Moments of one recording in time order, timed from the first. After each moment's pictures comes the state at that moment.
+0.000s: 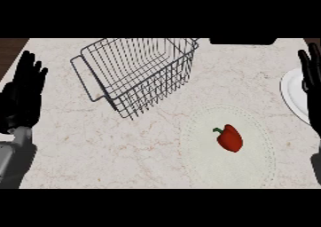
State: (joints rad) left arm -0.29 0.42 -0.04 -1.51 0.35 0.43 0.18; right arm -0.22 -0.43 0.00 -1.71 -0.42 -0.16 -0.16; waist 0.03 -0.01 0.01
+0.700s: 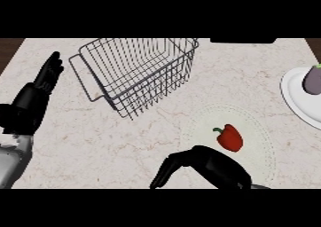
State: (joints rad) left arm -0.28 0.55 -0.21 -1.54 0.19 0.23 0.04; right arm -0.19 -0.29 0.63 -1.83 -0.43 0.21 0.00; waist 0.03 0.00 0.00
